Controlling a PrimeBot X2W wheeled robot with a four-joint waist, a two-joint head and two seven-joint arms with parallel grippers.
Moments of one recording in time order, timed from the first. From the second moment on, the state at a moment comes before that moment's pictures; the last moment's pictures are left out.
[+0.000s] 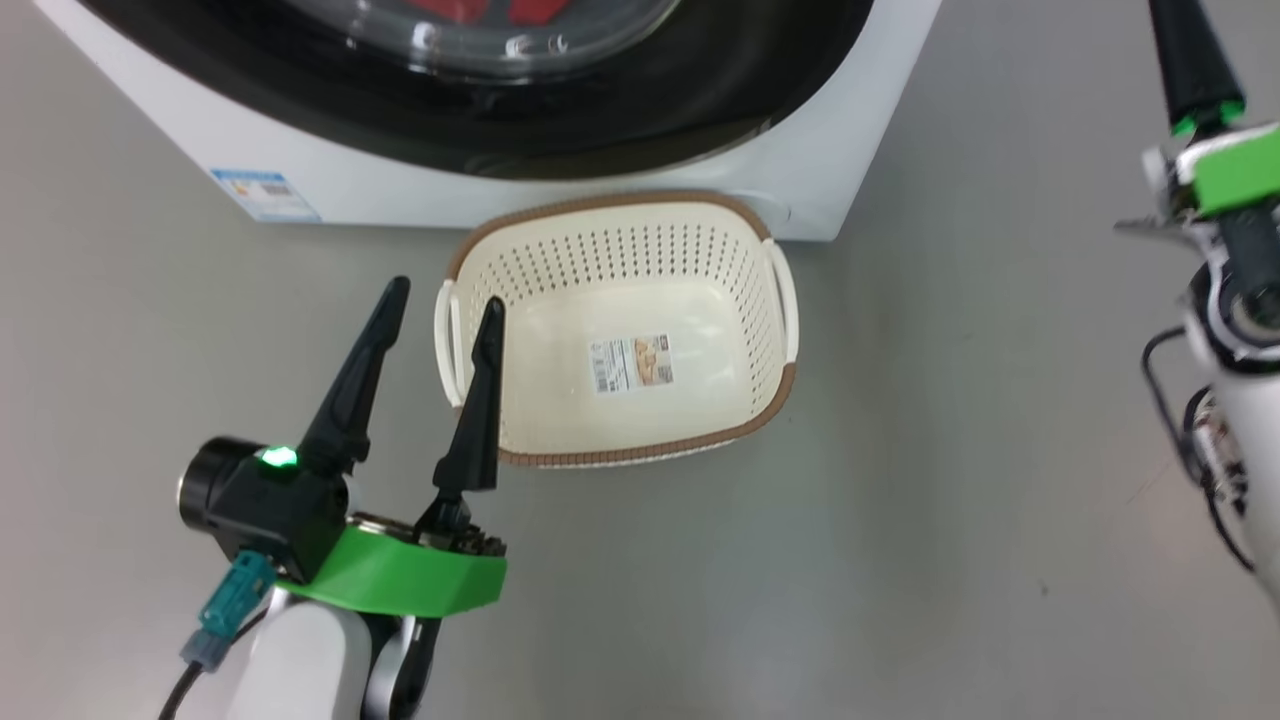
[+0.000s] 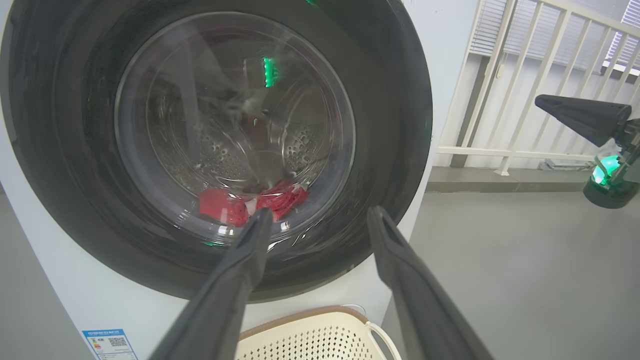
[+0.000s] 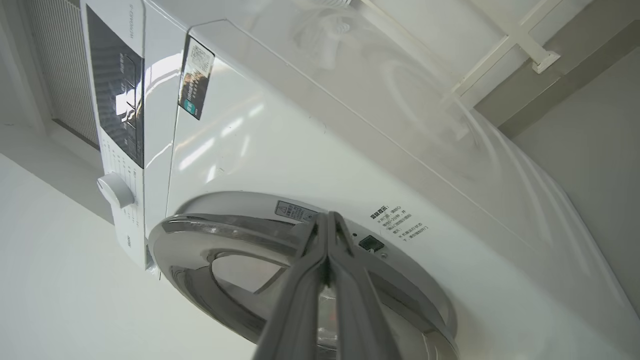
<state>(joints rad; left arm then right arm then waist) -0.36 0.03 -0.18 0.08 -0.21 -0.07 -0.25 -0.78 -0.30 0.15 0.36 1.44 0.13 -0.04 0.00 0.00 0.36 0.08</state>
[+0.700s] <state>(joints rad) -0.44 0.03 -0.22 0.04 -0.21 -0.05 -0.25 -1.03 -0.33 0.11 0.43 1.69 0.13 0.37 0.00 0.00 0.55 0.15</state>
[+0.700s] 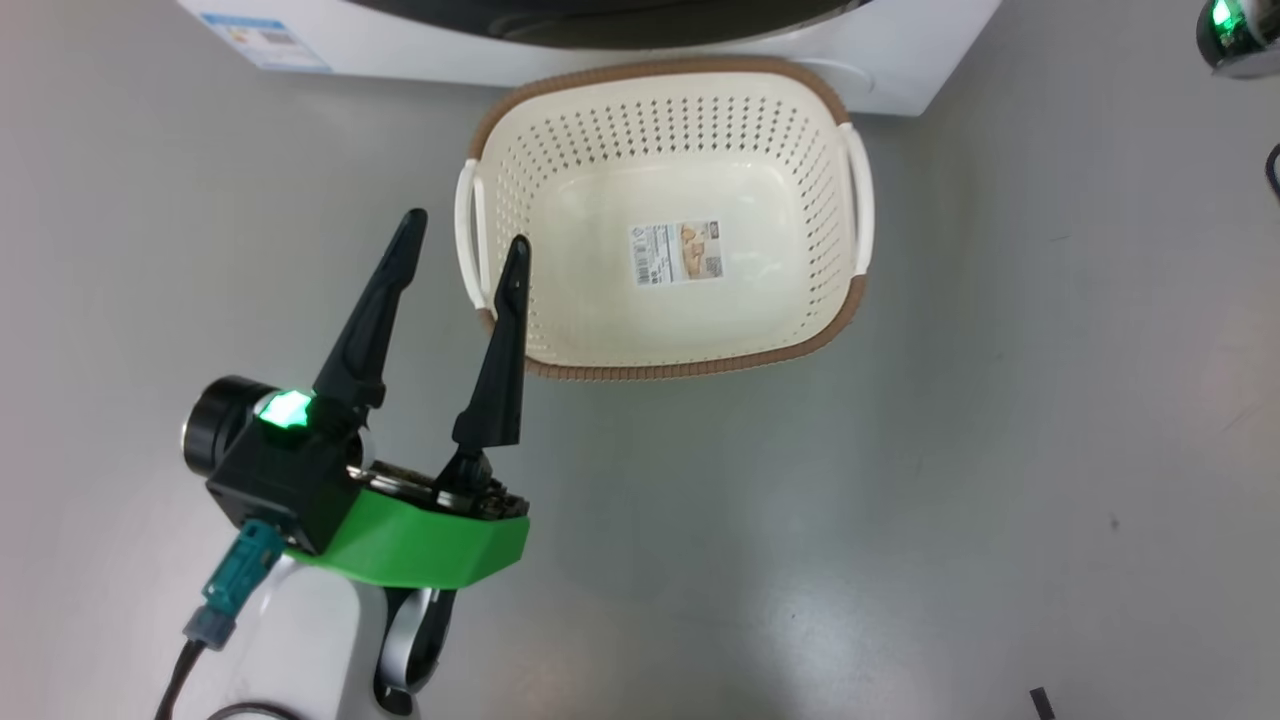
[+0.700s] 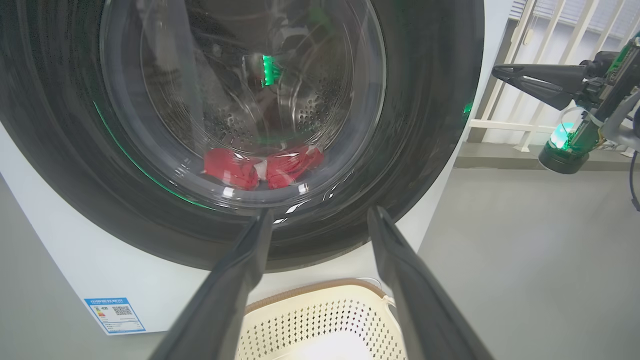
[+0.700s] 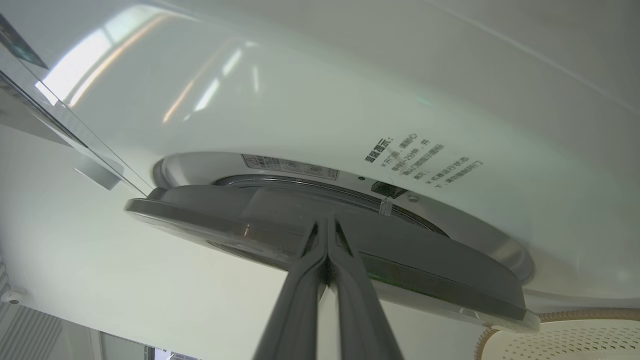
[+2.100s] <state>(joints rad) -0.48 0.03 -0.25 0.03 -0.22 -0.01 -0.25 -1.19 -0.37 0.09 0.45 1.62 0.12 0.64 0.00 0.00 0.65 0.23</state>
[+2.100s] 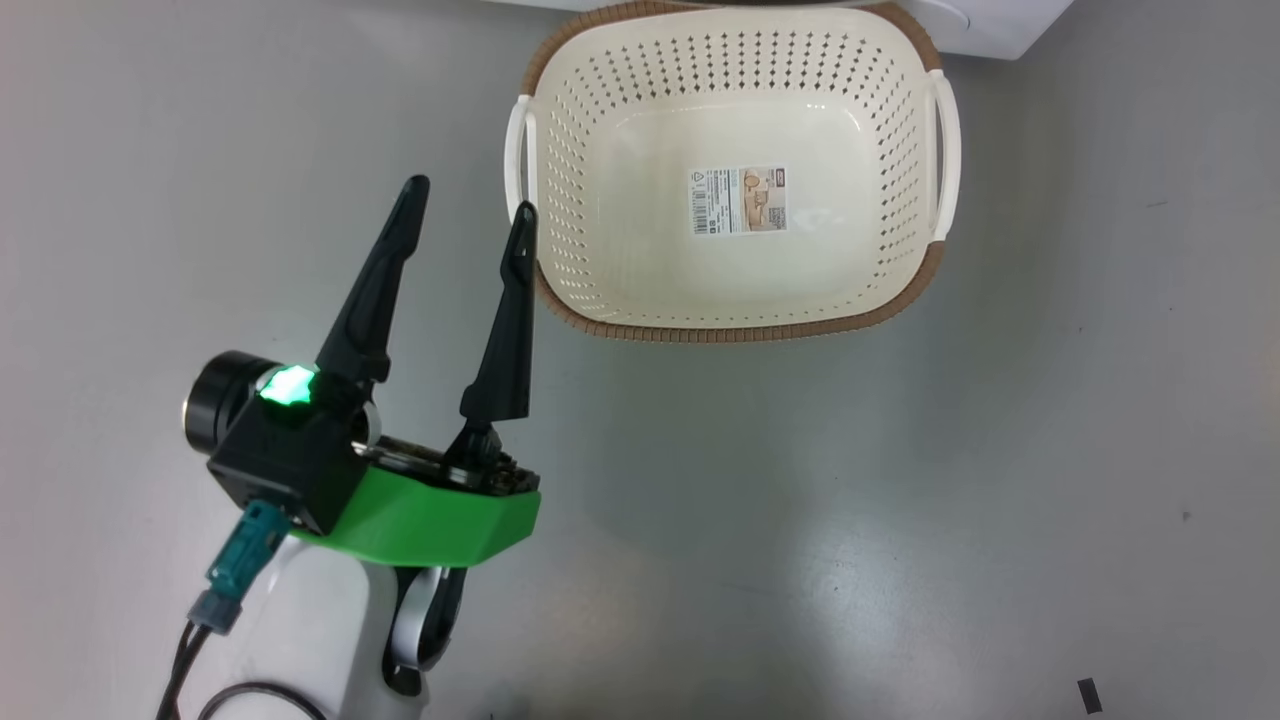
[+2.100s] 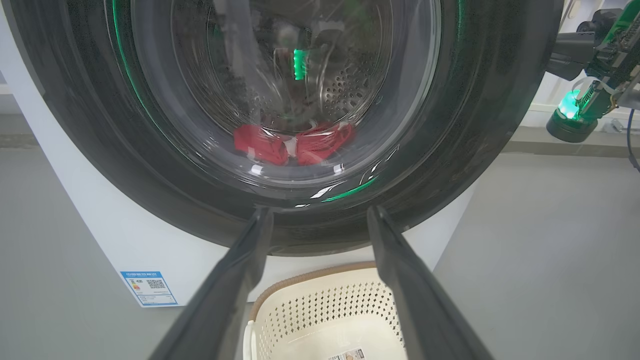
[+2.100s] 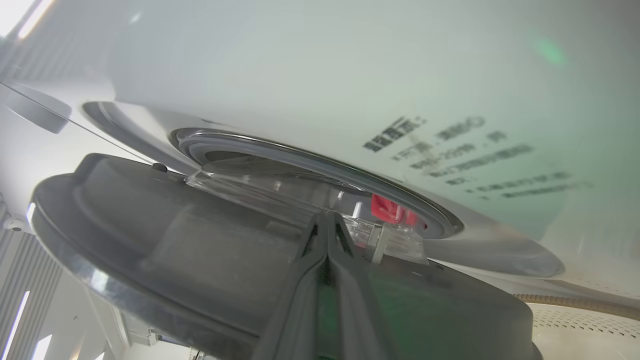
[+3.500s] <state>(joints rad) -0.47 0.03 -0.23 0.09 -0.24 -0.02 -0.26 -0.99 -0.31 0.05 0.43 1.54 0.12 0.52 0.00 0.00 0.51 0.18</state>
